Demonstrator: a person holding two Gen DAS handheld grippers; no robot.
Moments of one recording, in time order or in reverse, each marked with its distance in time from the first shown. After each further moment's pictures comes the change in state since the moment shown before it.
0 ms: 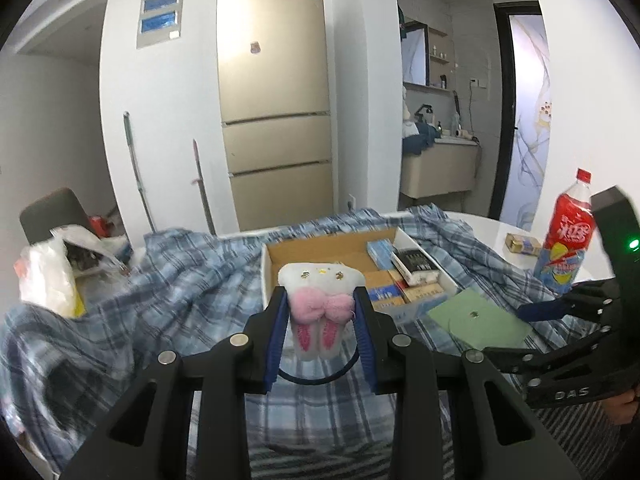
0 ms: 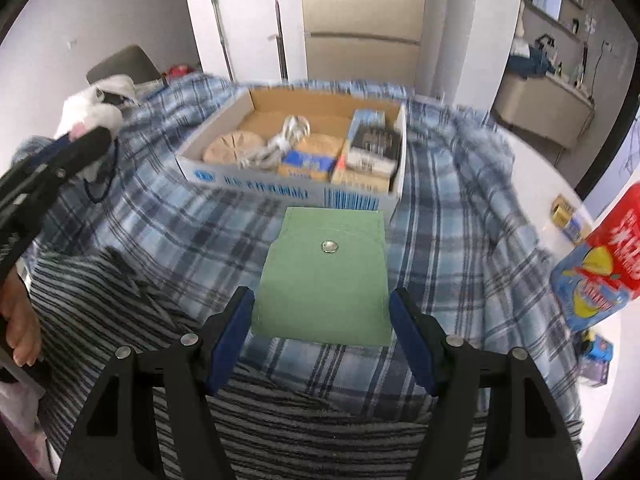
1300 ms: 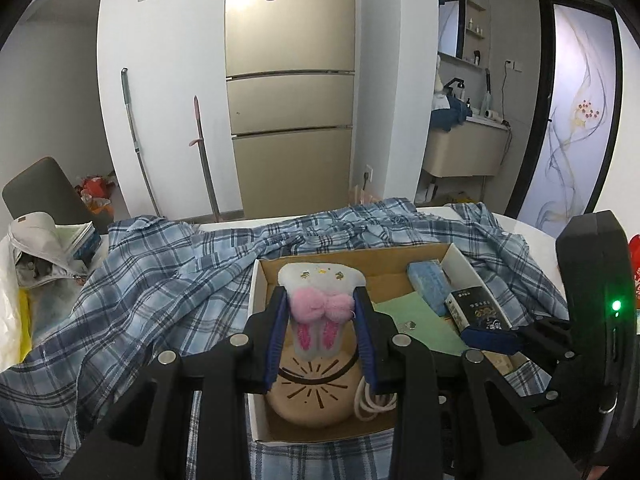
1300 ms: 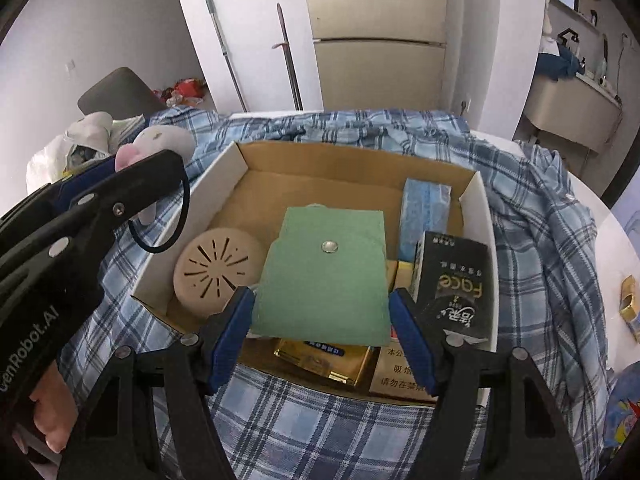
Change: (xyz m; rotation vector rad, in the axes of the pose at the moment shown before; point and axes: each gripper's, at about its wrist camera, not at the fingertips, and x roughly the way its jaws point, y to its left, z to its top) left arm 0.161 0.019 0.045 -0.083 0.166 0.022; right arm 0.116 0.006 0.114 0.038 0.014 0.081
